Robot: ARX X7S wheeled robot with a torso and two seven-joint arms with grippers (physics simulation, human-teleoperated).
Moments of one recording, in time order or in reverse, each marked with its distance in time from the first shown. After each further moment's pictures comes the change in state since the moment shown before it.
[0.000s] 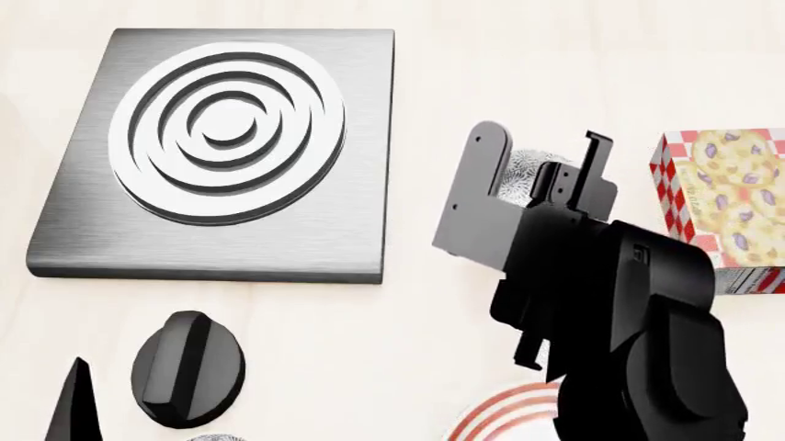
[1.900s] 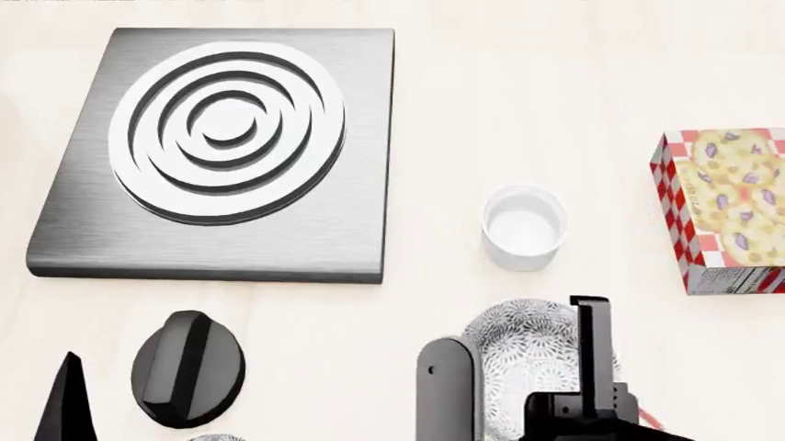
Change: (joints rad) left arm -0.011 -0.030 0.006 0.010 -0.040 0.000 -0.039; right arm -0.129 0.476 -0.360 -1.157 -0.101 0.633 -0.570
